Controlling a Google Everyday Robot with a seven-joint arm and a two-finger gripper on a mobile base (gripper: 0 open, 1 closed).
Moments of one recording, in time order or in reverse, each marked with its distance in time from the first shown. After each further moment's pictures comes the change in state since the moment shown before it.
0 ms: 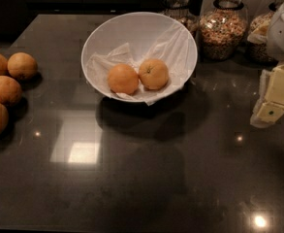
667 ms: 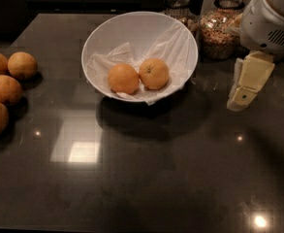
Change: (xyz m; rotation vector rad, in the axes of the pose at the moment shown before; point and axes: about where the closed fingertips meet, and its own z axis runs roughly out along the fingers) arm -0.031 -0.031 0.022 0.002 -0.041 -0.055
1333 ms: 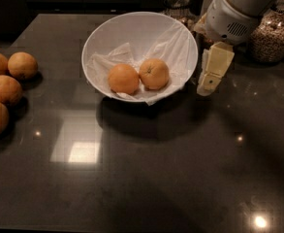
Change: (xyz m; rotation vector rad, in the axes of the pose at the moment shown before) arm -0.050 -0.039 0.042 -0.068 -0.093 -0.057
